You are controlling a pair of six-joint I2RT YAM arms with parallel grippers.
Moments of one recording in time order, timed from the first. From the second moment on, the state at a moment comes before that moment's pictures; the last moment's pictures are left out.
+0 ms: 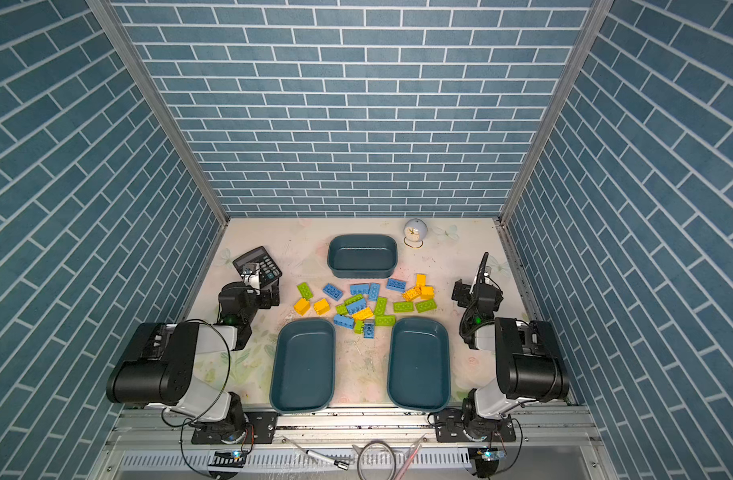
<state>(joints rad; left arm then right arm) -0.01 1.53 0.38 0.76 -0.02 0.07 -0.02 1.54 0.37 0.79 0.16 0.05</state>
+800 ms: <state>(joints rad) -0.01 1.52 0.38 0.74 -0.01 0.07 -0.02 1.53 0.37 0.78 0.15 0.05</state>
